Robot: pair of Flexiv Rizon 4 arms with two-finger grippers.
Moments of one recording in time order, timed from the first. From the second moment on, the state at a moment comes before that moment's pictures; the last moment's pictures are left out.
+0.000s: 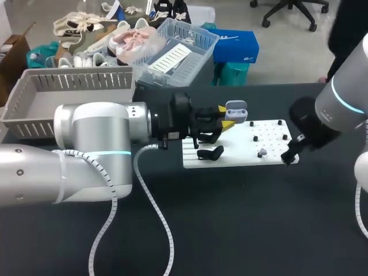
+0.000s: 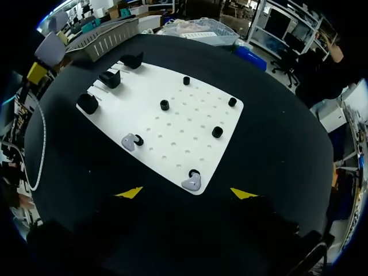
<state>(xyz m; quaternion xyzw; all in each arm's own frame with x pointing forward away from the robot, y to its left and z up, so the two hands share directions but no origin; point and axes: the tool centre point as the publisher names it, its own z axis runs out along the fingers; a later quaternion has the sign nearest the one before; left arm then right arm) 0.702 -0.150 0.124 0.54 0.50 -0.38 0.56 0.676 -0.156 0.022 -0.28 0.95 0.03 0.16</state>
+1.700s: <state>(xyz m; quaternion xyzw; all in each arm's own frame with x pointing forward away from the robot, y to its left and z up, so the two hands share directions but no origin) 0.702 -0.150 0.124 0.54 0.50 -0.38 0.56 0.682 -0.148 0.021 -0.23 0.96 0.04 0.16</state>
